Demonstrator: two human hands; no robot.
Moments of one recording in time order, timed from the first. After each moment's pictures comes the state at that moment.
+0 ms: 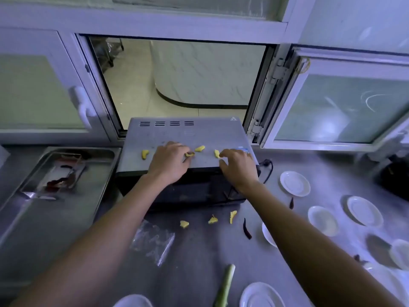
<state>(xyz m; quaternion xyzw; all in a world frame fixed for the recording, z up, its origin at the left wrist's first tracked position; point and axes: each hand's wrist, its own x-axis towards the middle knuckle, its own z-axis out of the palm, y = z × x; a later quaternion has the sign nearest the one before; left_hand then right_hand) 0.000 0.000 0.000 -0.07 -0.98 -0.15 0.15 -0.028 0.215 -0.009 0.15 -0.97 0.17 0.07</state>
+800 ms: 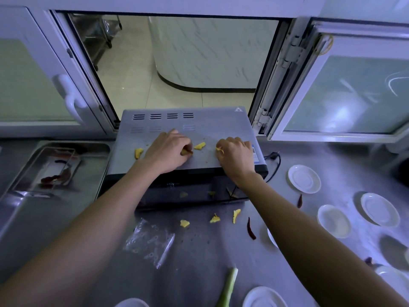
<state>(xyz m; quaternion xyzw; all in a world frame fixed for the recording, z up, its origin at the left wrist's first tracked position) -0.055 -0.016 -0.009 -0.15 -0.98 -0.11 0.08 -0.077 0.197 -0.029 0.15 -0.98 0.11 0.10</state>
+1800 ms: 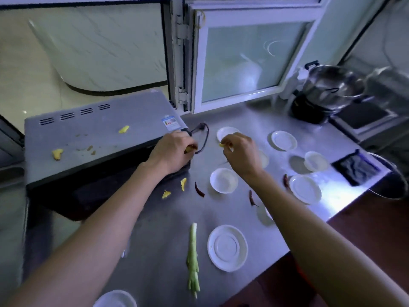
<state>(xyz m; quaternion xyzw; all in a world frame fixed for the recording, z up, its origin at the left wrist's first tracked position) 0.025 0.161 -0.002 -0.38 -0.90 -0.22 0.09 0.094 0.371 -0.003 -0.04 -0.95 0.25 0.18</state>
